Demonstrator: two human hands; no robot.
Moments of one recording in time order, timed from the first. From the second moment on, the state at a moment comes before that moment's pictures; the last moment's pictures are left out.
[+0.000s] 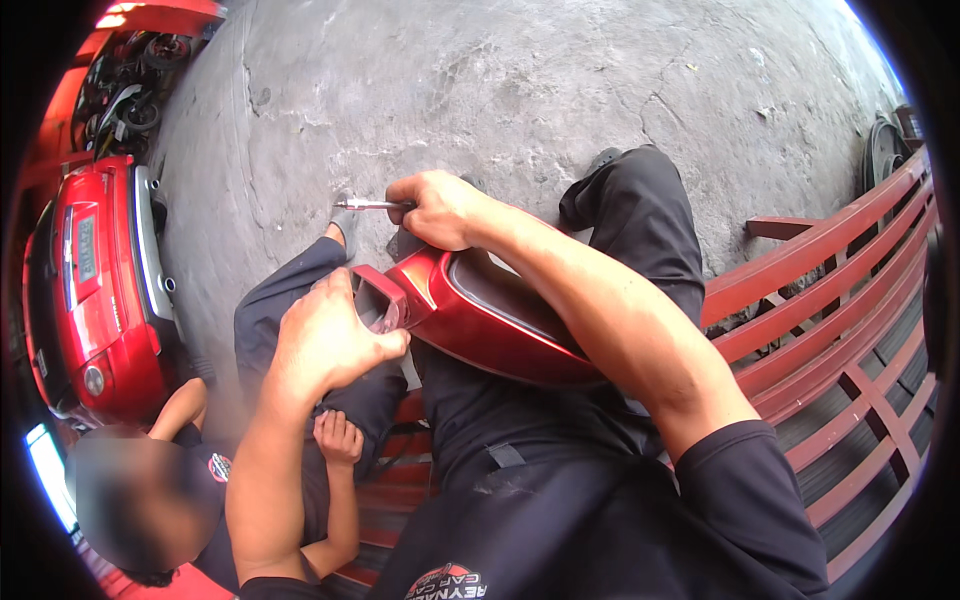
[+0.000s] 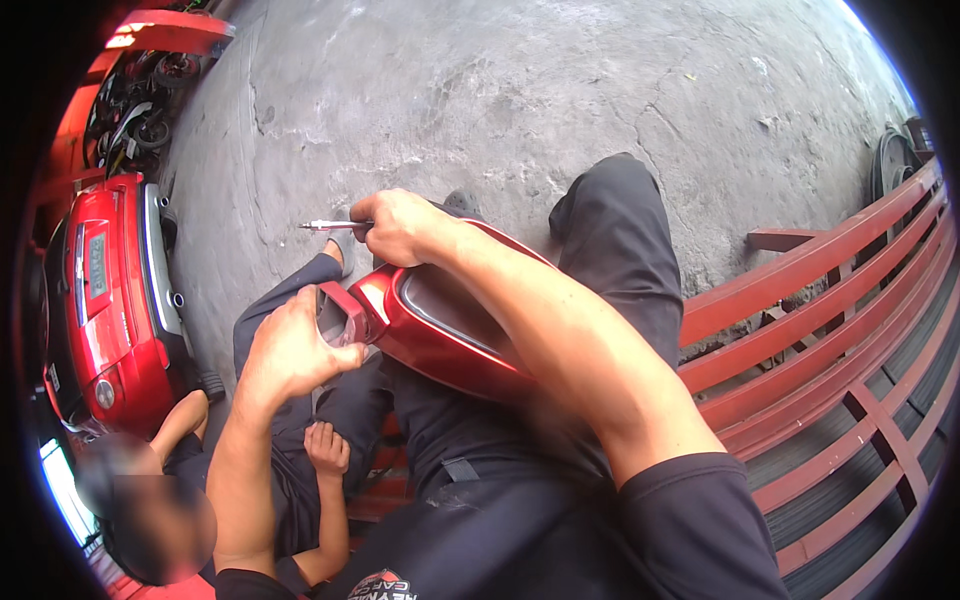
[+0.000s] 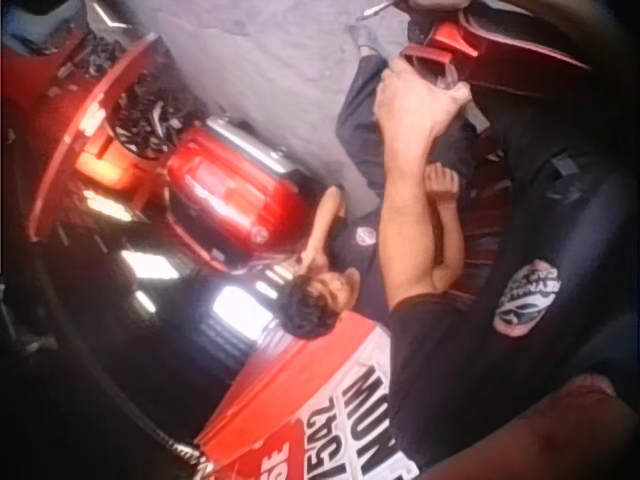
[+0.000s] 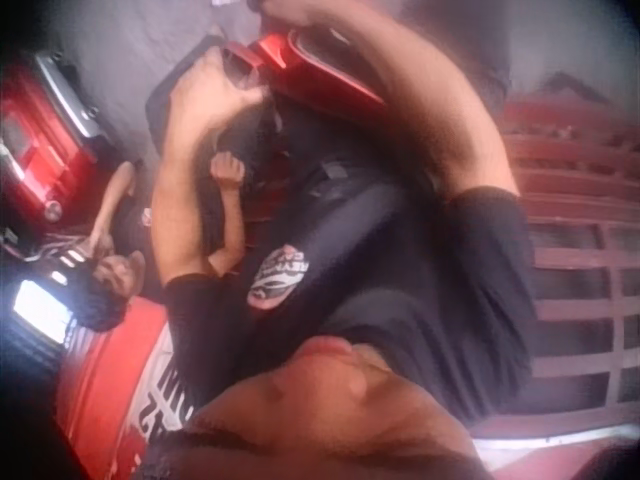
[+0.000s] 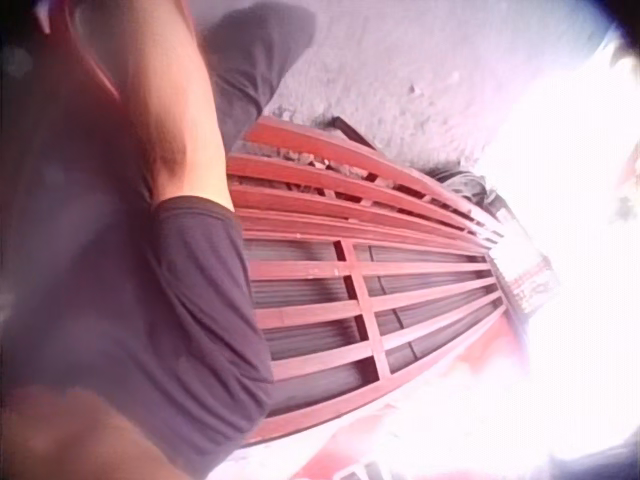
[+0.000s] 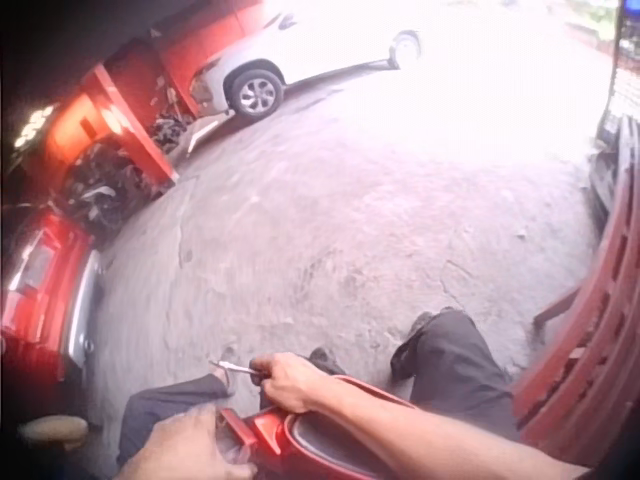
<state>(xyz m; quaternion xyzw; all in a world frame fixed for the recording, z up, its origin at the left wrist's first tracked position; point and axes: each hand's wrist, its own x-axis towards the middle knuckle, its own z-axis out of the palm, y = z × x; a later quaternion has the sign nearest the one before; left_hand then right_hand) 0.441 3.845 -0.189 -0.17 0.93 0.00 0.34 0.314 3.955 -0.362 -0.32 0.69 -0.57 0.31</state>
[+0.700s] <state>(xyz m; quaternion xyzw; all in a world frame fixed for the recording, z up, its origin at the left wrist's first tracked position) 0.444 3.829 -0.207 -0.22 0.91 0.08 0.34 0.306 3.962 -0.360 -0.32 0.69 -0.58 0.28</state>
